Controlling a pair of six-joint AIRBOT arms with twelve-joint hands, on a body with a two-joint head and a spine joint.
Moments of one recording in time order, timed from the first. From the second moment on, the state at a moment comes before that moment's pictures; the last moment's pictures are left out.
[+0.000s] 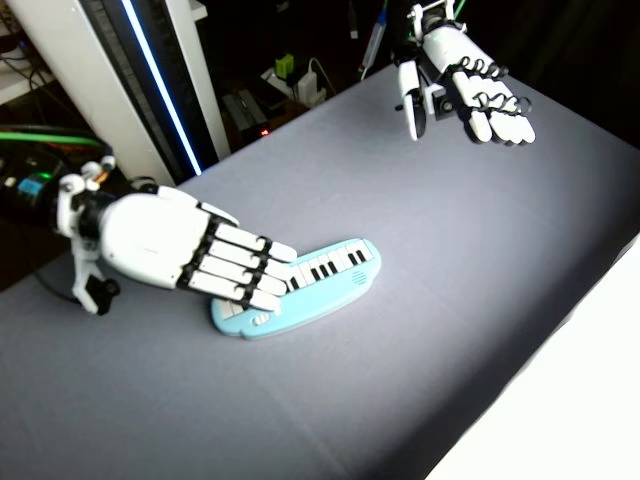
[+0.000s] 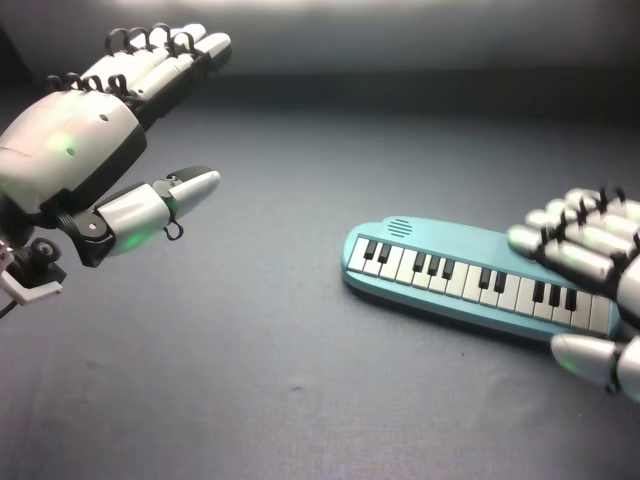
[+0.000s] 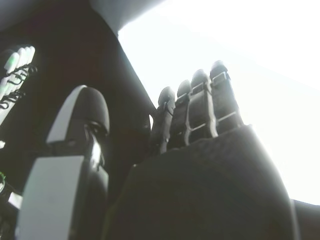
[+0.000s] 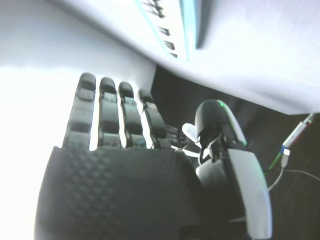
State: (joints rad) left arm 0.95 -0.99 1.11 -0.19 -1.11 0.77; right arm -0.98 -0.89 0.87 0.26 0.84 -1.23
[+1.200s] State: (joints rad) left arm 1.09 -0.92 1.00 -0.30 -1.44 0.79; right arm -1.05 -0.69 0.75 0.29 1.41 -1.16
